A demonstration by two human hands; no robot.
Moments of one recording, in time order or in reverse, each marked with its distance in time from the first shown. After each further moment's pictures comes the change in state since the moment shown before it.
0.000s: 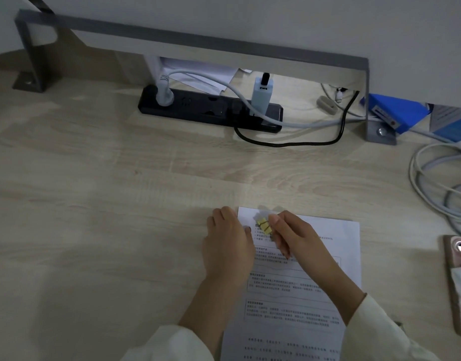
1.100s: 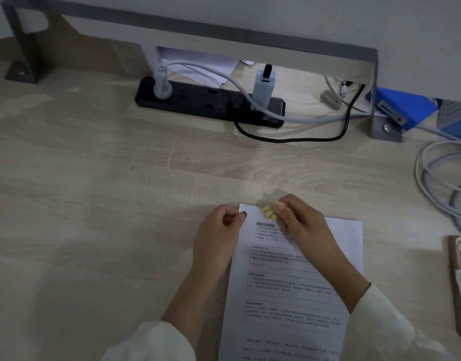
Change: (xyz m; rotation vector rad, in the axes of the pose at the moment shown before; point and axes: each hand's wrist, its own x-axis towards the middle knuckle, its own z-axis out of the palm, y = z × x) left_hand 0.016 -0.018 0.000 -0.674 -0.152 -0.174; right_hand 0.012 -0.004 -0.011 -0.169 0.067 -0.232
